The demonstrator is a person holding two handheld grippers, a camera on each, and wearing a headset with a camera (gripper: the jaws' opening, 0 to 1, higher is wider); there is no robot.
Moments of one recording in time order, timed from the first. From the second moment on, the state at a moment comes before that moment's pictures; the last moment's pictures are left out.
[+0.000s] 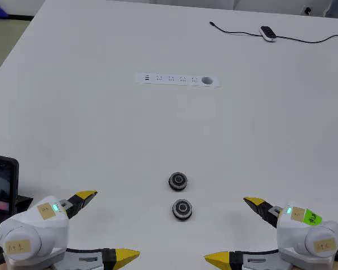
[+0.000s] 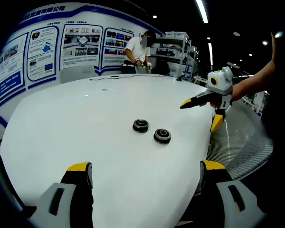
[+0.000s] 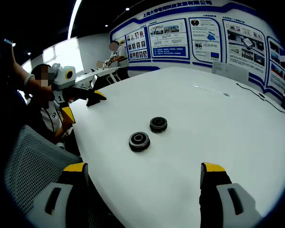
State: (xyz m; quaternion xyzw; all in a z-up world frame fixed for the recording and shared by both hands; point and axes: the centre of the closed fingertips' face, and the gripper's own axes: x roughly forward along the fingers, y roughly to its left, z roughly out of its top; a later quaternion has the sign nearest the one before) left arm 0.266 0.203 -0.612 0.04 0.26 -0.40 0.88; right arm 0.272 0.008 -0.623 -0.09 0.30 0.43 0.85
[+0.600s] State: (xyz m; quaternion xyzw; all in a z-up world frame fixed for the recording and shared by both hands) left arm 0.270 0.200 -0.614 0.04 0.27 -0.41 0.87; right arm 0.274 0.014 -0.627 -0.08 0.31 0.43 0.84
